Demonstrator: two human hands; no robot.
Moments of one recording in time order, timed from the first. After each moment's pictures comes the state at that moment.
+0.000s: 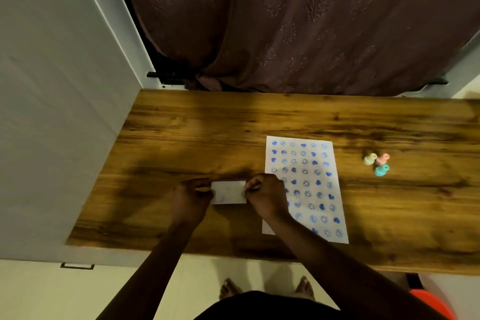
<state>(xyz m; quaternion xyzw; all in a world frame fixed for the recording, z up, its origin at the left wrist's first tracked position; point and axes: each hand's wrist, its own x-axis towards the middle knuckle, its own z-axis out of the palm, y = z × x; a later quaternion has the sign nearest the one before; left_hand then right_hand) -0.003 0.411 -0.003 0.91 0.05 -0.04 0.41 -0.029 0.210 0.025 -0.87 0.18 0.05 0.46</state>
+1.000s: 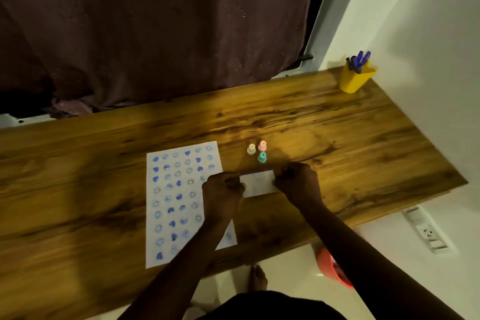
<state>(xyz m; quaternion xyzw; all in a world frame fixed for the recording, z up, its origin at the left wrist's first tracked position) -0.045 0.054 0.012 0.87 -0.06 -0.14 0.47 -0.120 -0.119 0.041 -0.85 0.37 -0.05 0.38</state>
